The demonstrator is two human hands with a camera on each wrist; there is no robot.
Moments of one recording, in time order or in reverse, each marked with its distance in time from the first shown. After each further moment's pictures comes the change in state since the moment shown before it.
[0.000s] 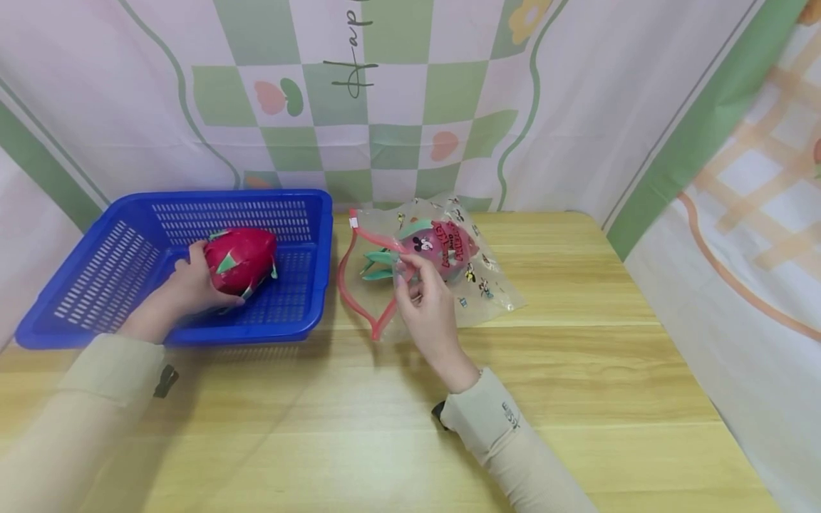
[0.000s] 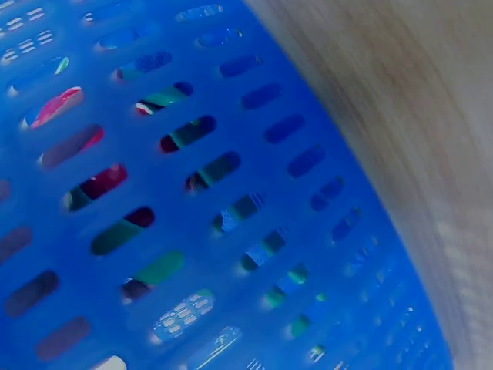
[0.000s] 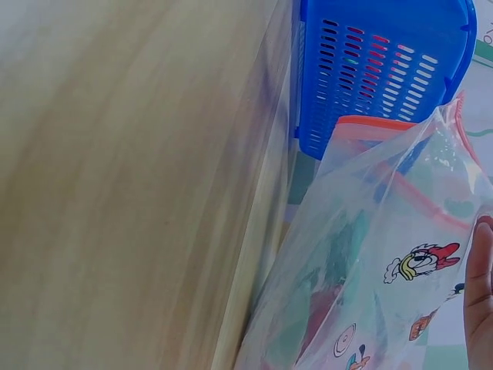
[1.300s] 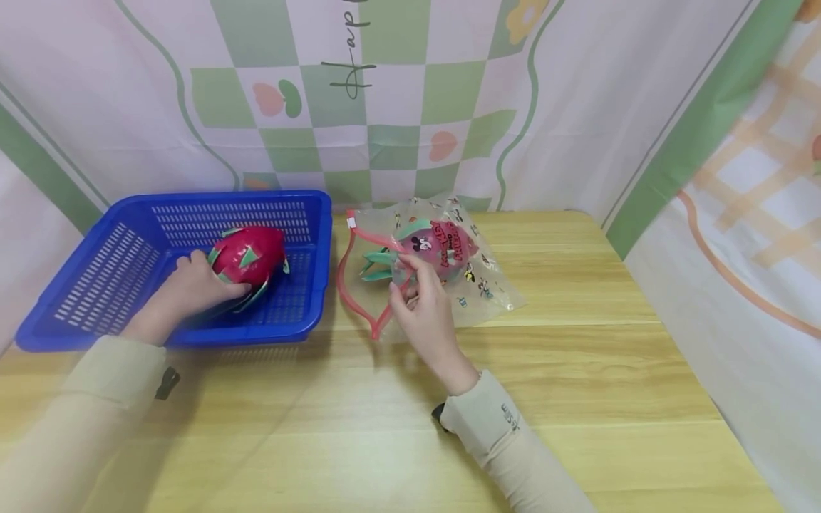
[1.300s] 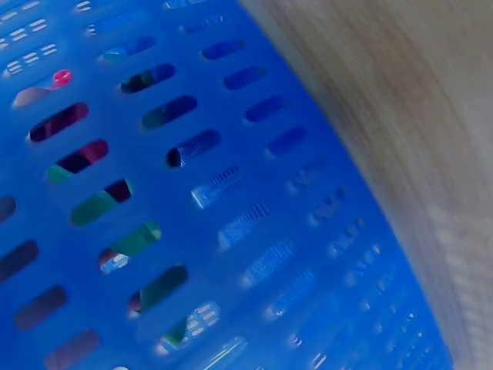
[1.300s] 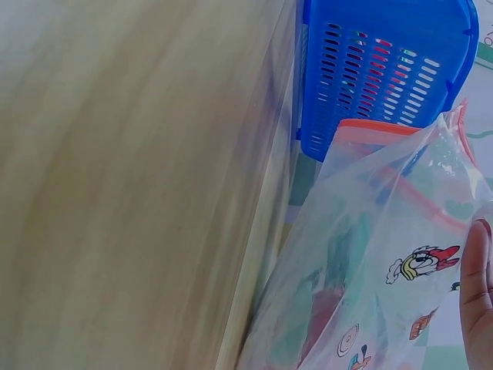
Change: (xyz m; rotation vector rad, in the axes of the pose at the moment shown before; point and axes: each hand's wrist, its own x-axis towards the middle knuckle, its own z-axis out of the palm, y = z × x) left_hand -0.006 0.011 -0.002 0.051 0.003 -0.038; right_hand -0.001 0.000 0.001 -0.015 -0.029 -0.039
